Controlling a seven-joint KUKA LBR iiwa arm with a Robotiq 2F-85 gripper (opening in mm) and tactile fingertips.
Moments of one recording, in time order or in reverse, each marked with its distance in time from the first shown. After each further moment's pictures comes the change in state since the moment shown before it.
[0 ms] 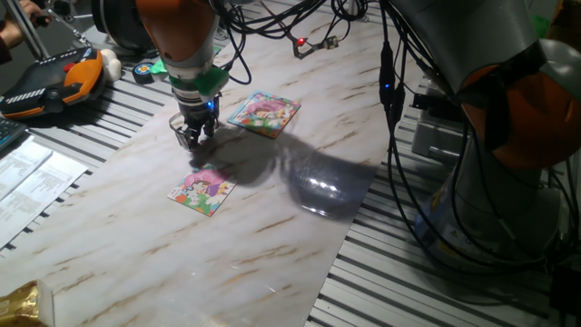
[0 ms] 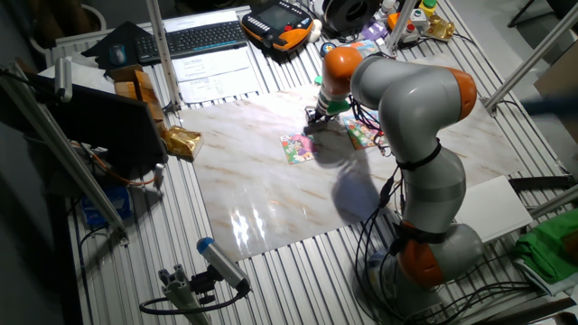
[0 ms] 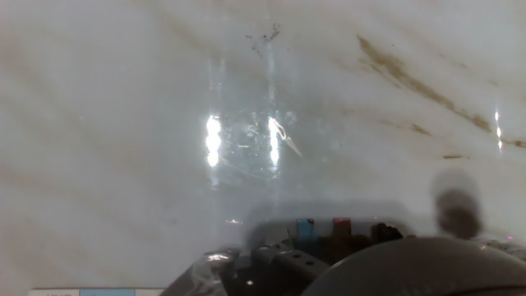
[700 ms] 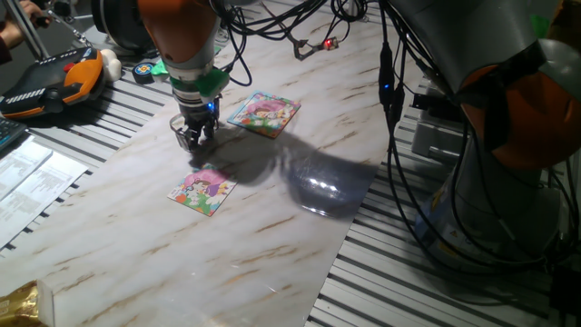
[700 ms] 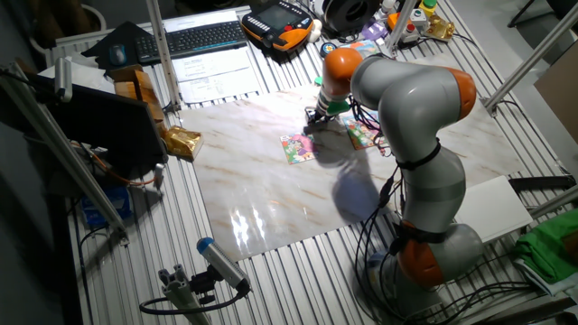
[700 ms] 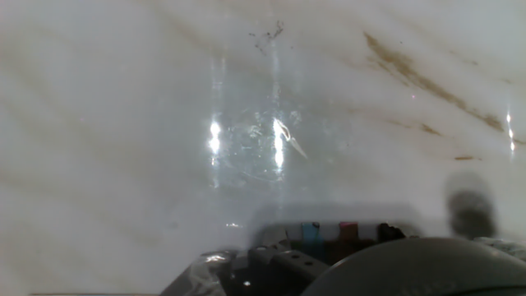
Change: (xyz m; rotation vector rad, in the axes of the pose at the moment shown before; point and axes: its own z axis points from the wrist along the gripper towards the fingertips) arm 0.000 0.001 0.006 -0.009 -0.003 -0.002
